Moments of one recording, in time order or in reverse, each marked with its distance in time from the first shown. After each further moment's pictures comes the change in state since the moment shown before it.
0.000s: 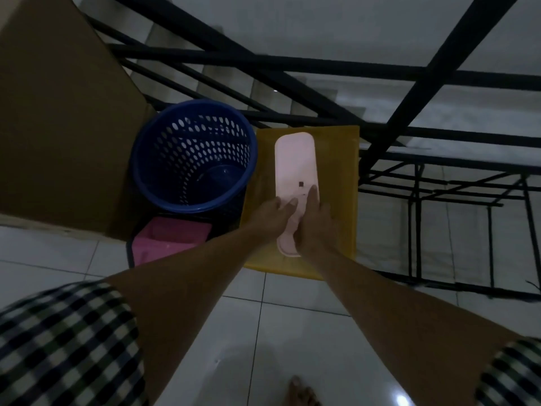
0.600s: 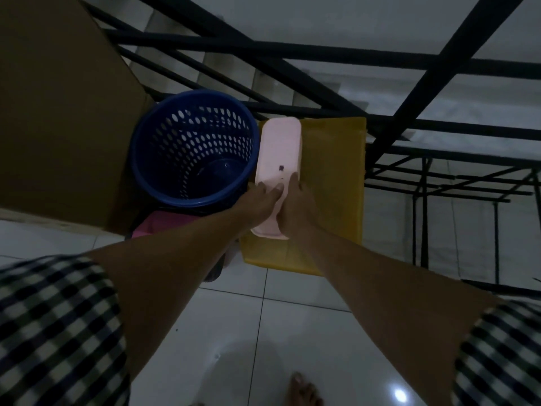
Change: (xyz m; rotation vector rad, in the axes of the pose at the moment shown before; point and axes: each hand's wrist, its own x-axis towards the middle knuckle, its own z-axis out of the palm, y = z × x) left_hand 0.018 -0.006 -0.030 0.284 0.063 0.025; right_hand 0.014 -0.043 -0.003 0.126 -0.051 -0.126
